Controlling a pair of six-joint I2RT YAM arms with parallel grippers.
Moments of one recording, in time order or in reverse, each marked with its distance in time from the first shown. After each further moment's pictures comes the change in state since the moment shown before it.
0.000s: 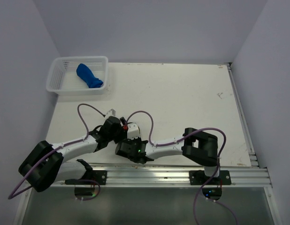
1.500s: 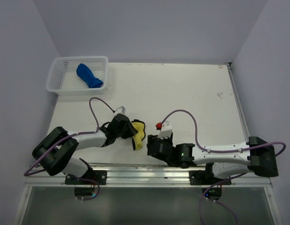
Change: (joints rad) left arm -0.043 0.232 0.083 0.158 -0.005 0.112; right arm 0.016 -0.688 -0.459 -0.015 -0.022 0.083
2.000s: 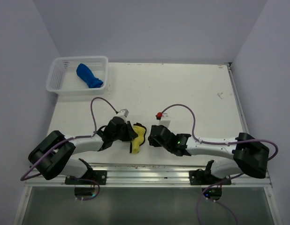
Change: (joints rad) left arm 0.003 -0.058 -0.088 0.111 0.119 0.202; right arm -0.253 0.087 -0.036 0.225 -0.277 -0.081
